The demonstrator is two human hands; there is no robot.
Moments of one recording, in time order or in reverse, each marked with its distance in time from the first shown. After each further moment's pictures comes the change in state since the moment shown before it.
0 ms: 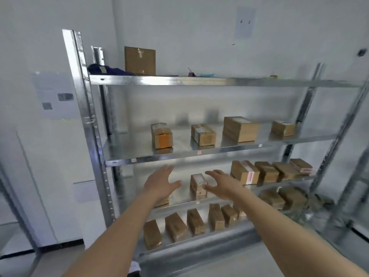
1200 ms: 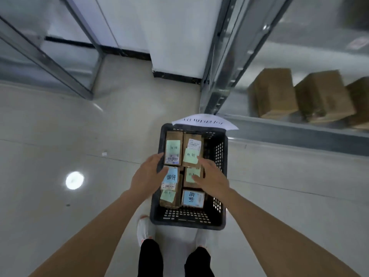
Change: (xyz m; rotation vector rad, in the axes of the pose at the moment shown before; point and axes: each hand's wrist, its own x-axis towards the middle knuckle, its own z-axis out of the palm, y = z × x) left_hand -0.140 -0.691 0.431 -0.261 -0.339 -0.790; right_hand 0.154 -0.226 0.852 0.226 -0.800 0.005
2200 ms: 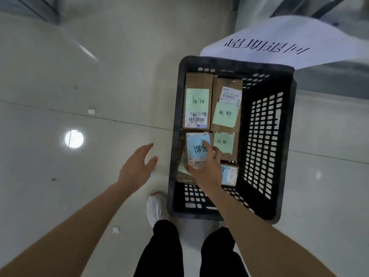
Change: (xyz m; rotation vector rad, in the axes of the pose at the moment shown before) left_hand 0.115 -0.266 0.148 -0.006 -0.159 -0.193; right_hand 0.150 0.054 0.295 0.341 0.231 0.173
